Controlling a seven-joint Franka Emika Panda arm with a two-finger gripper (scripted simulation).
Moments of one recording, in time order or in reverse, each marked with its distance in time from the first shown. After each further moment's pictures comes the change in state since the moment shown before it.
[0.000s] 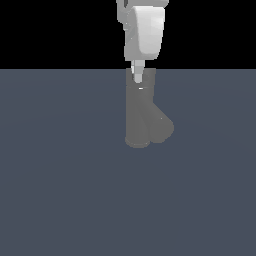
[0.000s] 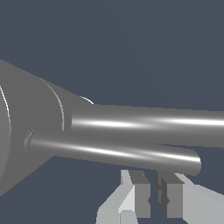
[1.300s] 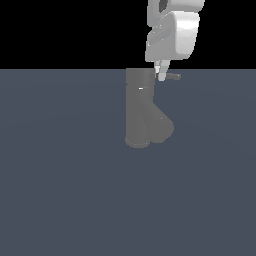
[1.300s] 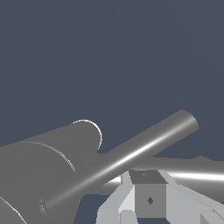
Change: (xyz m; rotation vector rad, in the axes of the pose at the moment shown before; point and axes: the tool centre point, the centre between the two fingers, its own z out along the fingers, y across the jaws) arm 0.068 -0.016 0.000 -0.010 -0.009 -0.012
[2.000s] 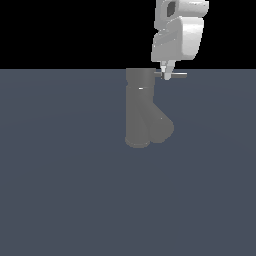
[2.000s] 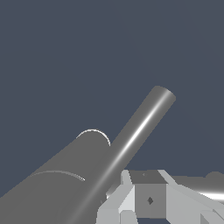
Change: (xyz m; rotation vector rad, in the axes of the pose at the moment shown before) arm 0.026 -0.023 0.000 0.003 0.000 0.008
